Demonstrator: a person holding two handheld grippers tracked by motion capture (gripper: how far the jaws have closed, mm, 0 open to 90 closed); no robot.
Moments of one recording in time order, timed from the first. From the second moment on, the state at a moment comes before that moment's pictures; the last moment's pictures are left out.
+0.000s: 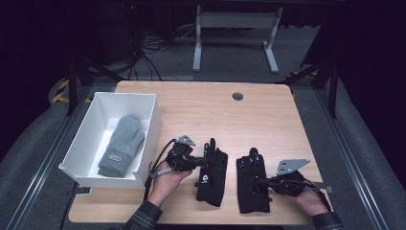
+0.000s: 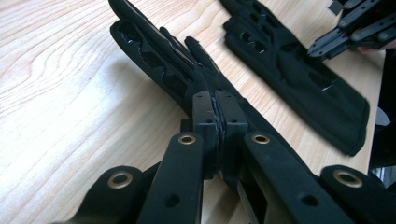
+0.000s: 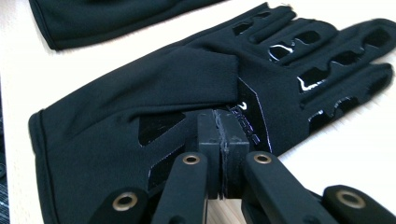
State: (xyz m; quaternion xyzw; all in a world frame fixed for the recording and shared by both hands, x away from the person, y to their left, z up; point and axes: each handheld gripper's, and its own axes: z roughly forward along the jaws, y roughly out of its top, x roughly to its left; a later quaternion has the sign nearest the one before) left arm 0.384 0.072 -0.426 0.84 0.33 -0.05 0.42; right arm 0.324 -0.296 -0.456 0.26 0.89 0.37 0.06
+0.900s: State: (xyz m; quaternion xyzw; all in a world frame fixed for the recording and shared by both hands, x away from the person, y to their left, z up) left arm 0.391 0.053 -0.402 0.84 0.29 -0.07 0.44; right arm 0.346 -0.244 -0.460 0.24 0.89 0.38 0.05
